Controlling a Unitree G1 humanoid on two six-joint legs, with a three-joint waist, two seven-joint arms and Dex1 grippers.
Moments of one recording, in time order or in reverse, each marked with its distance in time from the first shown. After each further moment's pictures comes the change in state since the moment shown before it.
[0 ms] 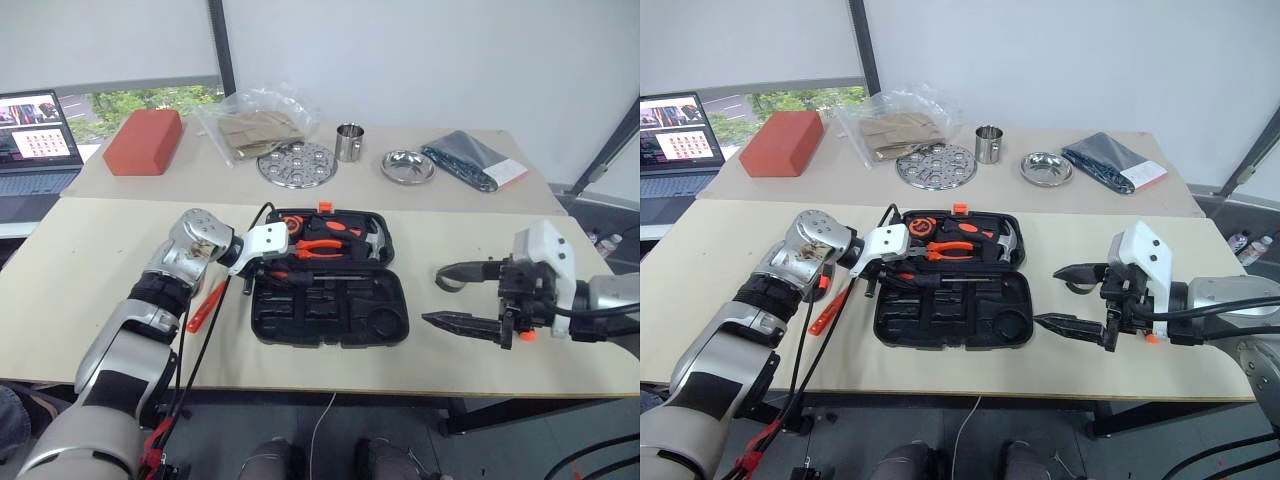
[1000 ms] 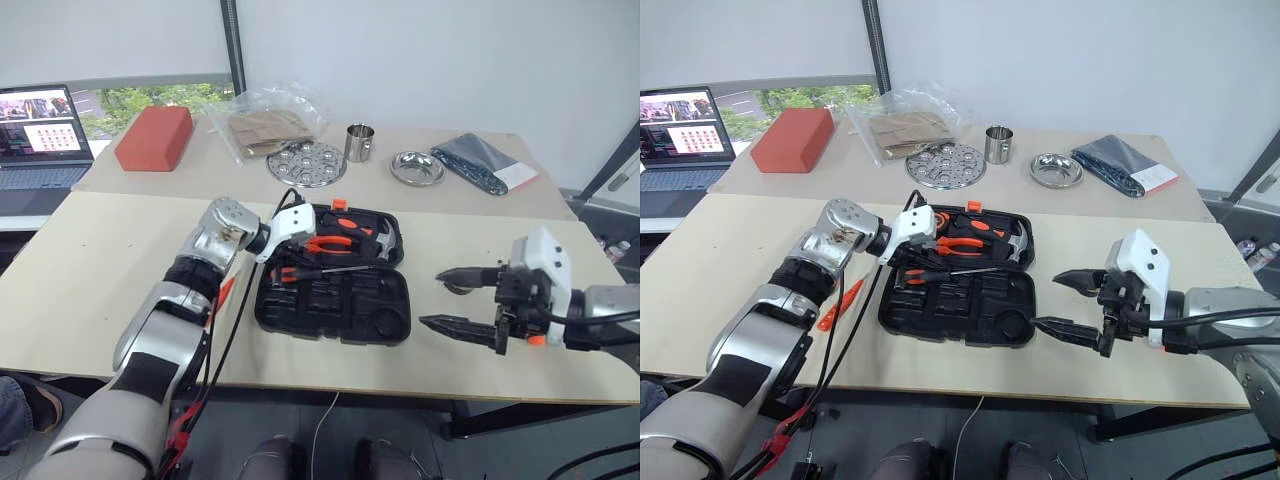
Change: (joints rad) left arm -0.113 -0.136 0.067 0.107 -0.002 0.119 0.024; right arm 0.062 0.024 -0.005 -0.032 0.007 -0.004 -0.036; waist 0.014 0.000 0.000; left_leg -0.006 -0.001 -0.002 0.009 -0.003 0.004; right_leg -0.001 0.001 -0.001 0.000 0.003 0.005
